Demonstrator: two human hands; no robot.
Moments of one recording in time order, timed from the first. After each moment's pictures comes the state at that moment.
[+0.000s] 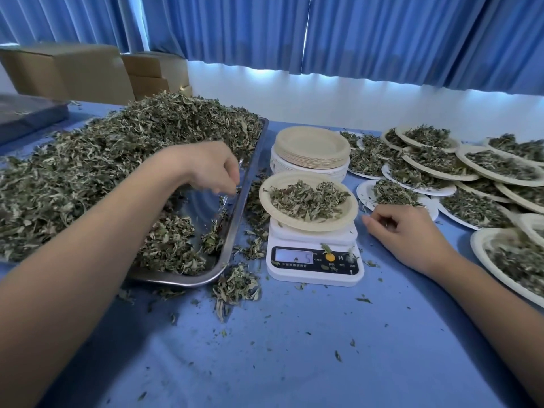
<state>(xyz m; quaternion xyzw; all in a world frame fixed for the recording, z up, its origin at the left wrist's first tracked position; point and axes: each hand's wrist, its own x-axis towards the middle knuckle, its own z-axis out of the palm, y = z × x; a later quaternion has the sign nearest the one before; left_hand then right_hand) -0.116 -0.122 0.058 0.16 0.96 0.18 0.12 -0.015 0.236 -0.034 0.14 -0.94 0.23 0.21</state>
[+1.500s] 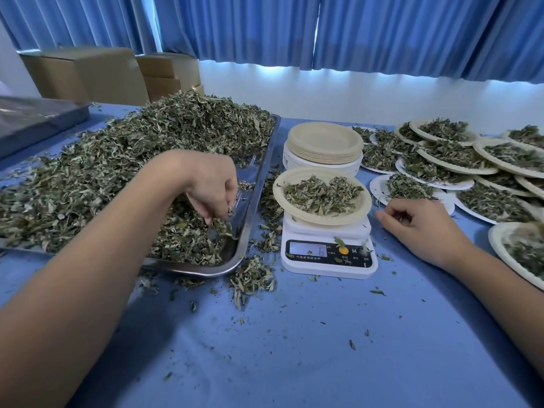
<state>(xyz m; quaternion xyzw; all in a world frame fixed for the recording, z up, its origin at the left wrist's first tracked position) -0.088 -0.136 0.059 0.13 0.95 0.15 0.24 -0.013 0.236 -0.030 0.14 -0.94 0.23 0.19</state>
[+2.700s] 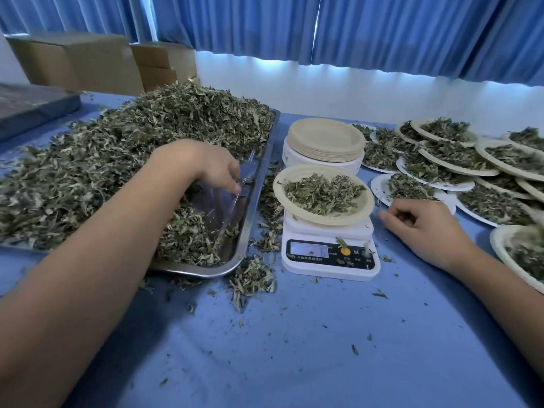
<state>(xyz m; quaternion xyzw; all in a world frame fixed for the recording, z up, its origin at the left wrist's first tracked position) -0.123 -0.132 0.052 0.14 0.98 -0.04 0.16 -0.017 0.241 -0.034 0.12 -0.94 0.25 0.18</state>
